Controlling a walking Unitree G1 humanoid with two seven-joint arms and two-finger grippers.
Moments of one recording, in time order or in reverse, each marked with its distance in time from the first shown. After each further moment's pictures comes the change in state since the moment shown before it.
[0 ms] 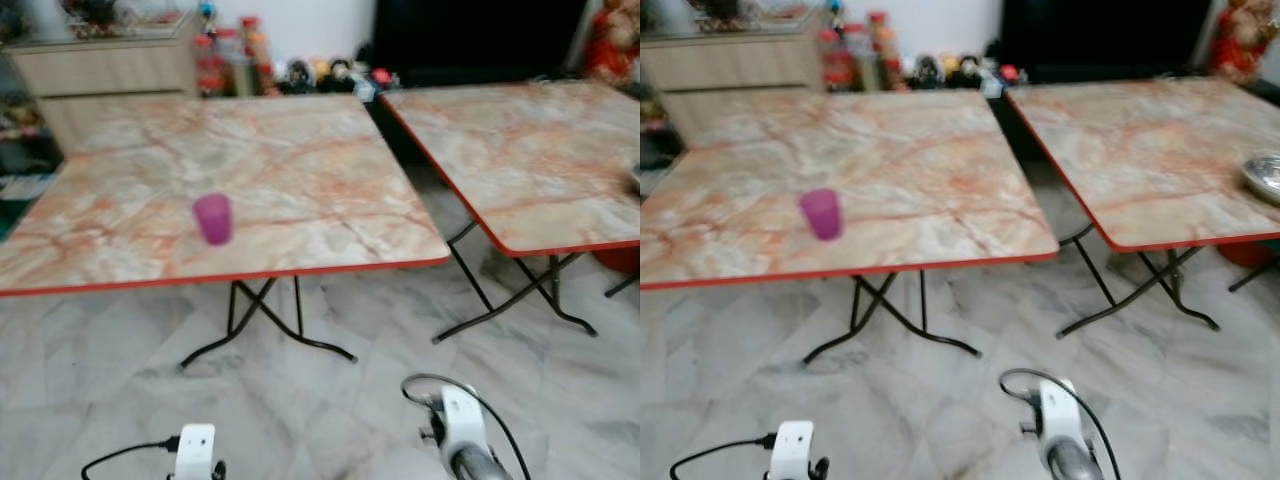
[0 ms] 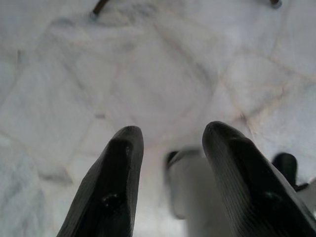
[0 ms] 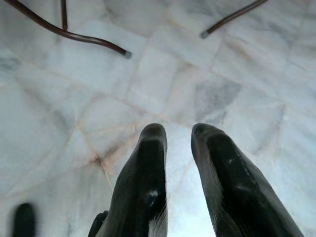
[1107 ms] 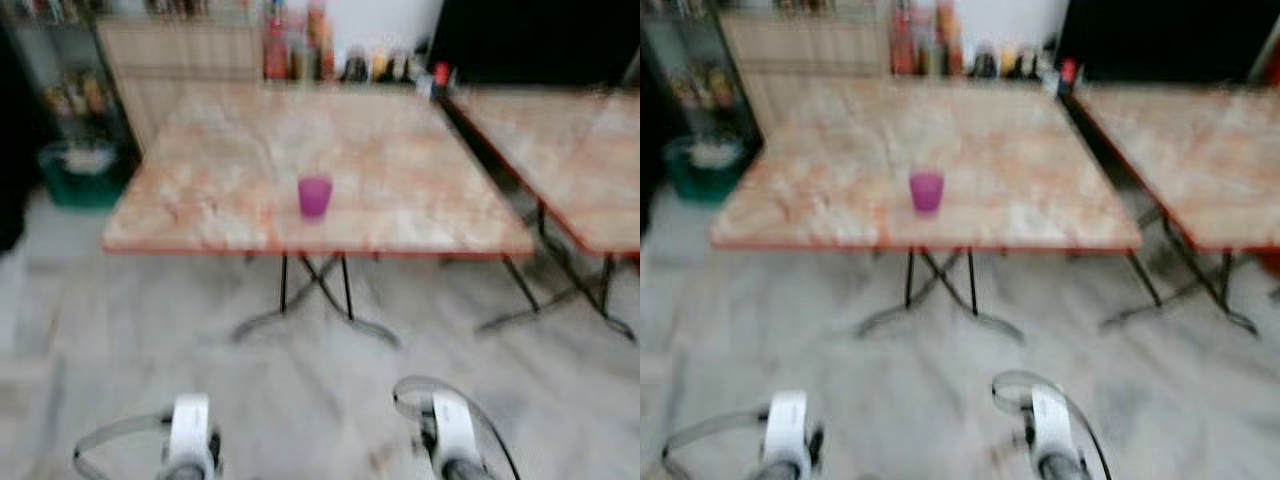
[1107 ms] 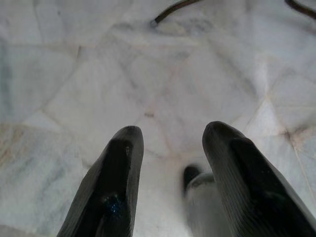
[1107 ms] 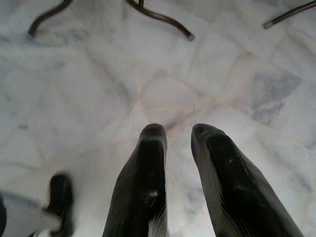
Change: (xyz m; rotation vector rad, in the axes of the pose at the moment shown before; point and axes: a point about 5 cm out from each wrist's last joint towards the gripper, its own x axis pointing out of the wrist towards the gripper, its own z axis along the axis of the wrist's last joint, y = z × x) left arm 0.004 0.001 0.023 -0.027 -0.110 0.023; right arm 0.001 0.013 -0.001 0.009 0.035 0.053
